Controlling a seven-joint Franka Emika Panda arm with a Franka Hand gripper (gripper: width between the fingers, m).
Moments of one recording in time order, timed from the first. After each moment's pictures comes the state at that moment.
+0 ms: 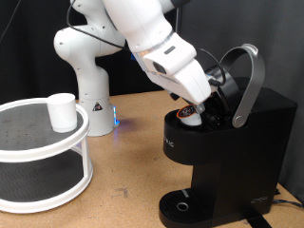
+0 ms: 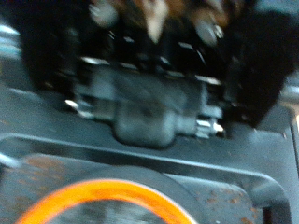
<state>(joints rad) 0.36 -0.10 -0.32 -2.25 0.61 2.14 -1.20</state>
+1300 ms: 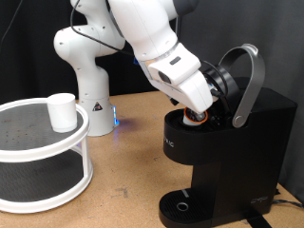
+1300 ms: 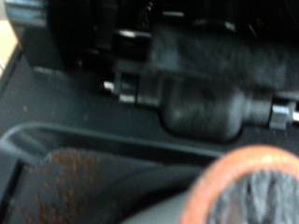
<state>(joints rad) 0.36 -0.08 -0.29 -2.28 0.58 2.15 -1.18</state>
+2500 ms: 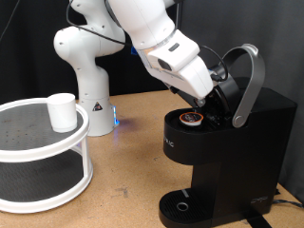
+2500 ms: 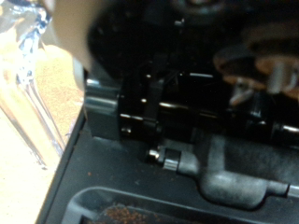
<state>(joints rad) 0.36 -0.14 -0.29 -2.28 0.59 2.08 -1.20</state>
